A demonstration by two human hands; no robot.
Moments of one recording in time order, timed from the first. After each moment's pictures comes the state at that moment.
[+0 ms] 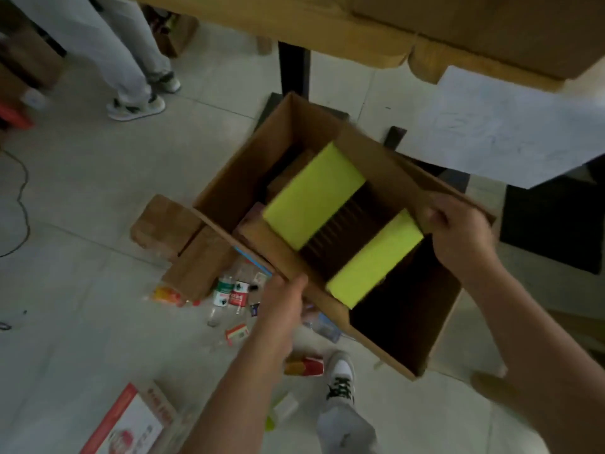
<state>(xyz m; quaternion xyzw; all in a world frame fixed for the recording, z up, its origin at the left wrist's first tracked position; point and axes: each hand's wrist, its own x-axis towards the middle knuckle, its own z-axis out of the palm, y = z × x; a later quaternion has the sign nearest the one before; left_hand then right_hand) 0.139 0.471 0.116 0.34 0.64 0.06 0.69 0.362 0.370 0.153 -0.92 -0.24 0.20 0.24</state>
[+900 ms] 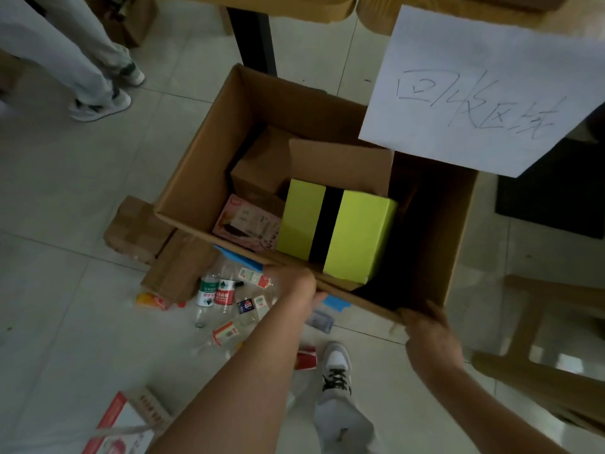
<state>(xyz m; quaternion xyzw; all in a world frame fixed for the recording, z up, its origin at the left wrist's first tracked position) 0.231 0.439 0.013 0.29 0.72 0.00 0.63 0.299 0.221 0.005 -0.92 -0.25 0.31 -0.05</state>
